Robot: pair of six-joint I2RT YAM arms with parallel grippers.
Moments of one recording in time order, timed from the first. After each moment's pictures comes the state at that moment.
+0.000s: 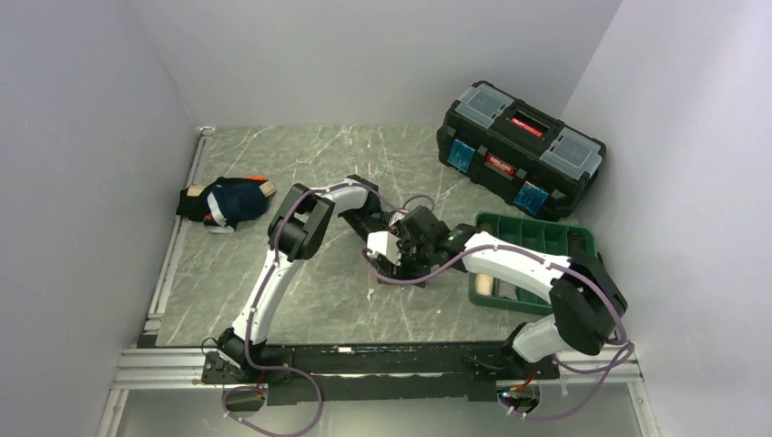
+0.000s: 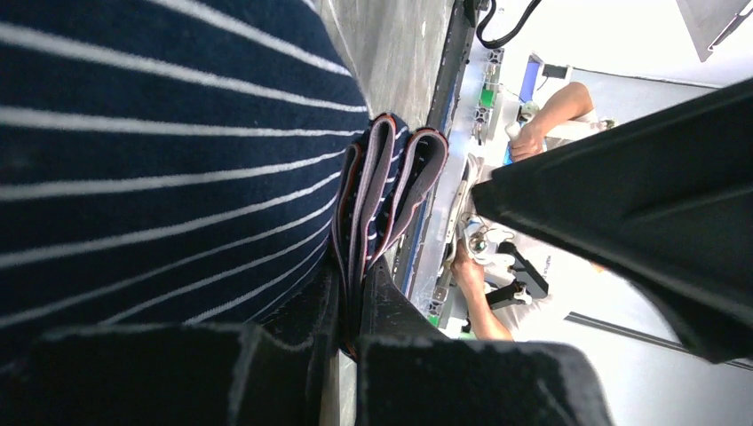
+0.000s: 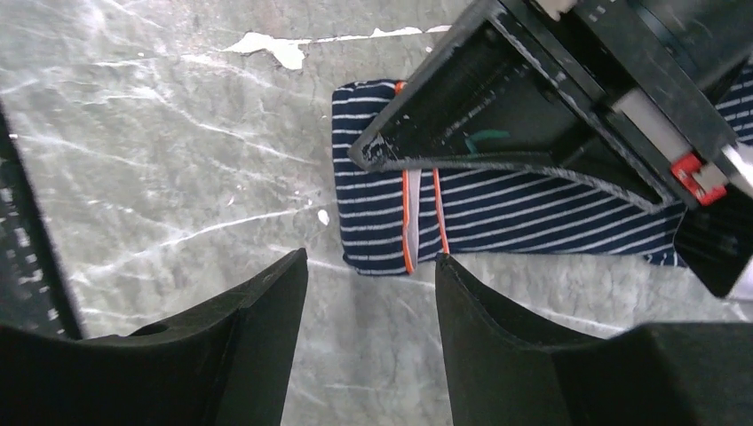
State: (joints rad) left arm -0.58 2.55 1.89 -1.37 1.18 0.58; right arm 0.77 1.43 0.90 -0.49 -0.32 -0.62
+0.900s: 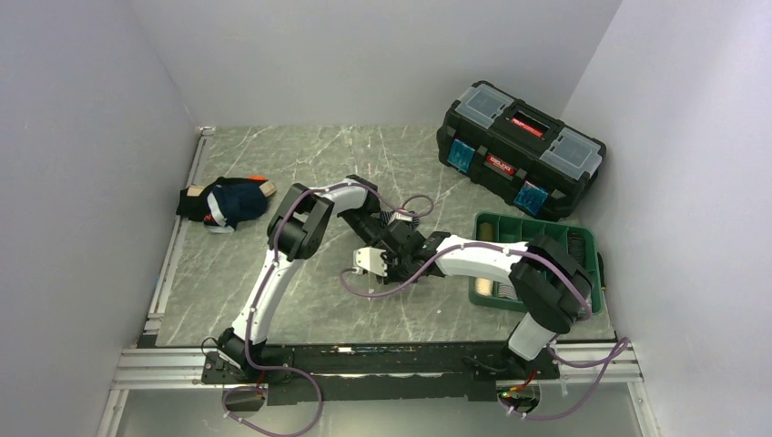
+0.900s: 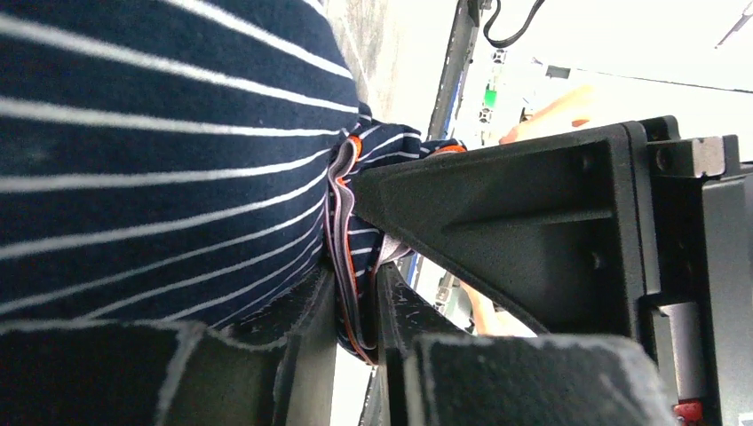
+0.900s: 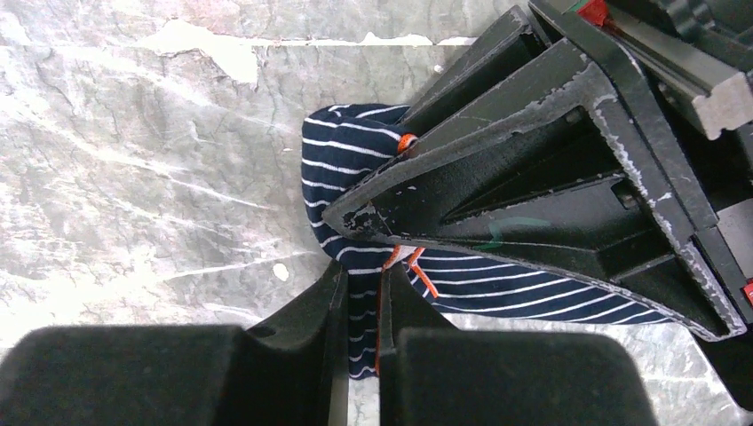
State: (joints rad) left arm -0.58 2.55 1.88 -1.37 1.17 0.58; right arm 0.90 1.64 0.91 -0.36 -0.09 -0.71
